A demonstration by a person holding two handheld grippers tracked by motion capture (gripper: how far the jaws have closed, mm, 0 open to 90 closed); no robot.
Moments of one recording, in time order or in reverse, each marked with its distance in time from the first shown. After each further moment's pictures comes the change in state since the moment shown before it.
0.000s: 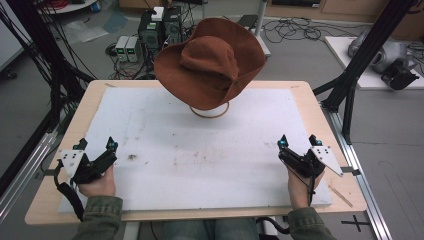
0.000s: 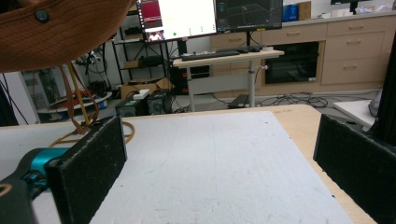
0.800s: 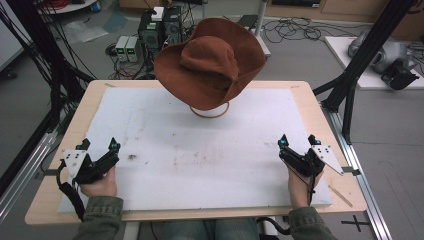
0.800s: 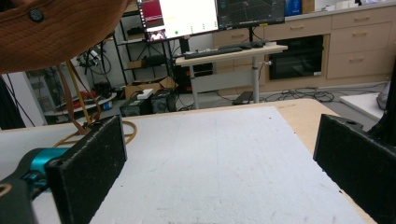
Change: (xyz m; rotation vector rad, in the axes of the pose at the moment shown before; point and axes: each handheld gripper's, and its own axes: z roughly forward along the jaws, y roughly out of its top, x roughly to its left) left arm -0.003 -0.002 0.001 0.015 -0.020 0.006; right arm -0.005 -0.004 0.005 0.007 0.012 0.033
